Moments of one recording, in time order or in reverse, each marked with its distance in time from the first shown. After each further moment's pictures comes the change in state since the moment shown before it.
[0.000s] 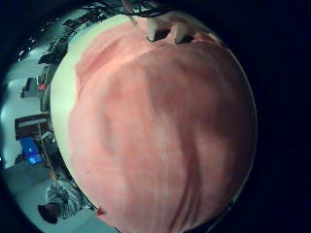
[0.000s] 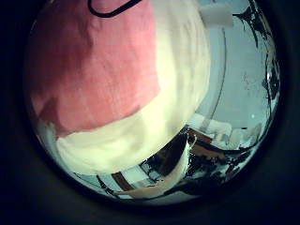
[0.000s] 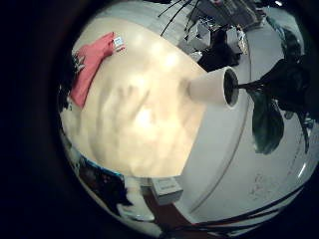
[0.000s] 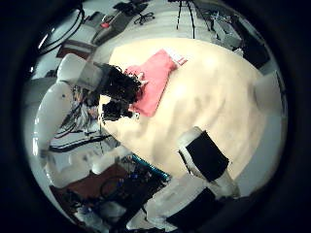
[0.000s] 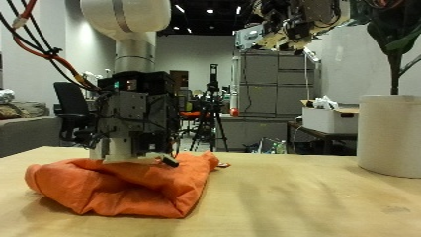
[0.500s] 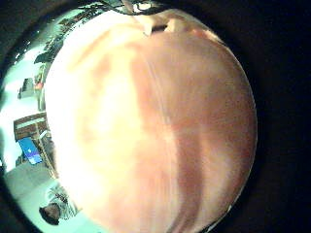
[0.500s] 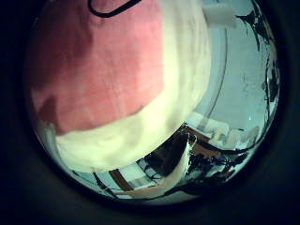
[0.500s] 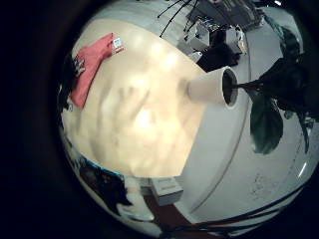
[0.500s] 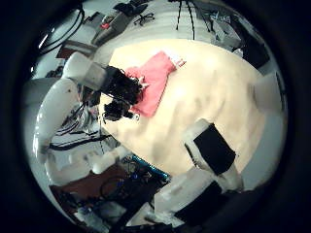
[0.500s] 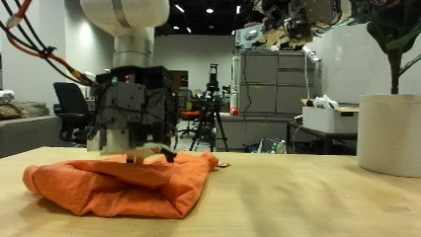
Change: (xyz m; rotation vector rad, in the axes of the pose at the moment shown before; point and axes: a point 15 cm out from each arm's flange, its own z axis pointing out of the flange) left arm -0.001 0.017 -0.059 0.044 -0.007 -0.008; right arm 0.002 0.009 -0.011 -0.004 -0.004 0.002
